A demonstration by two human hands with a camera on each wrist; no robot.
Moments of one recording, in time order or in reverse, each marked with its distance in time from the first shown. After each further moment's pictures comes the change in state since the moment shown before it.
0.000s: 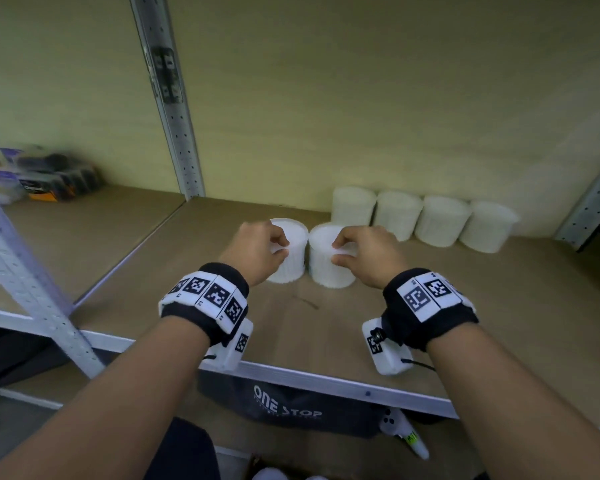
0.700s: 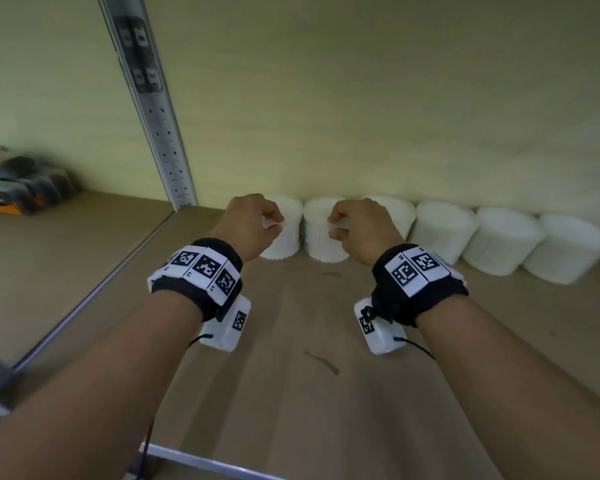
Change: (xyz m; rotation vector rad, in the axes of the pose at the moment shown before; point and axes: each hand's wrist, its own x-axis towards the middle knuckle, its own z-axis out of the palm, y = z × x) left_hand 0.122 -0.059 0.011 -0.036 0.057 -0.004; right_hand 0.130 -0.006 0.026 -0.001 0.024 -0.038
